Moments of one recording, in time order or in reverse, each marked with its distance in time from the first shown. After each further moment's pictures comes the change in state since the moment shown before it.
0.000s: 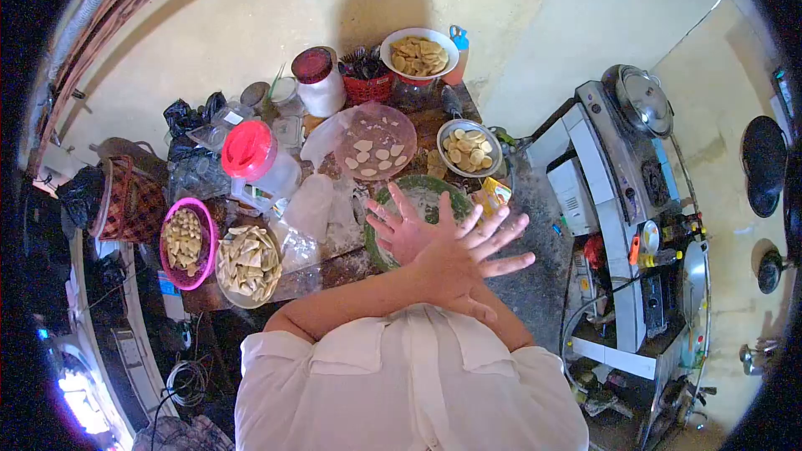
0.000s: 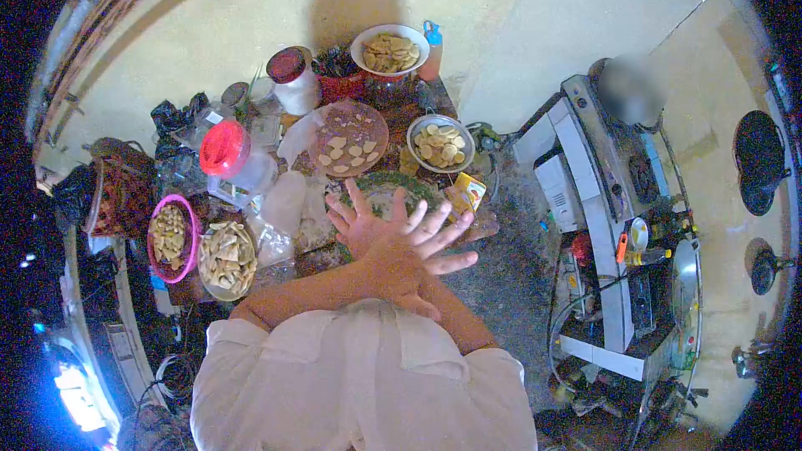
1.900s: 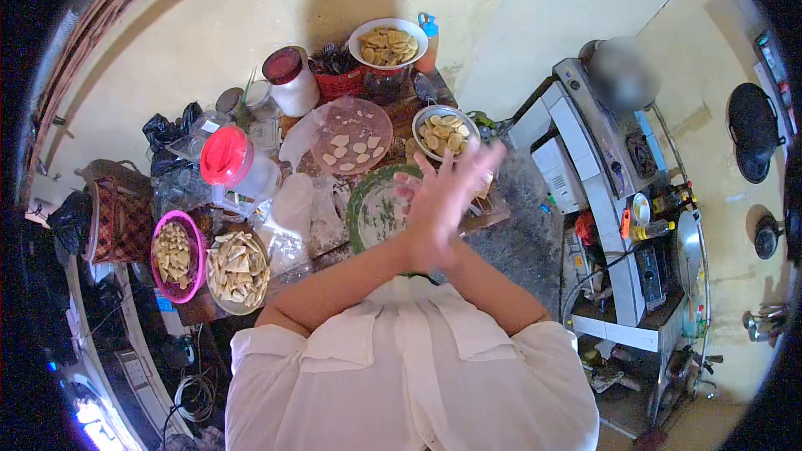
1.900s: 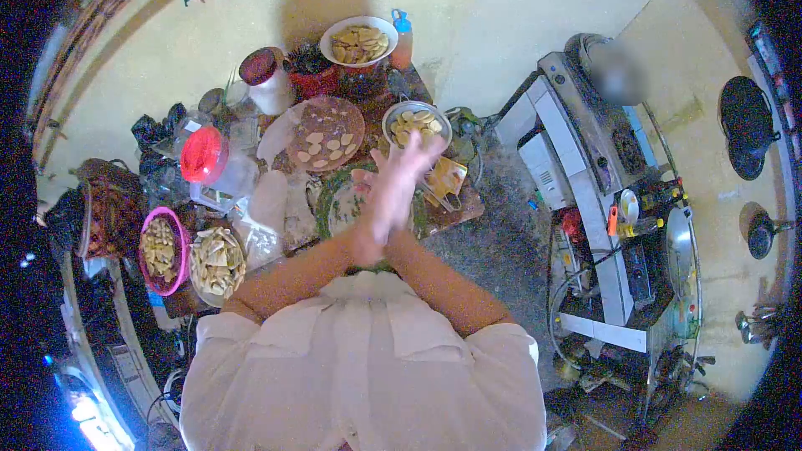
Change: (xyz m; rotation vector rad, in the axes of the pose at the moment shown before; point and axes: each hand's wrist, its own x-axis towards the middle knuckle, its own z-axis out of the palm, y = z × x) left_hand 0.025 -0.023 -0.006 -0.557 0.423 -0.030; right_hand -0.023 -0.039 0.012 -0.546 -0.051 -0.662
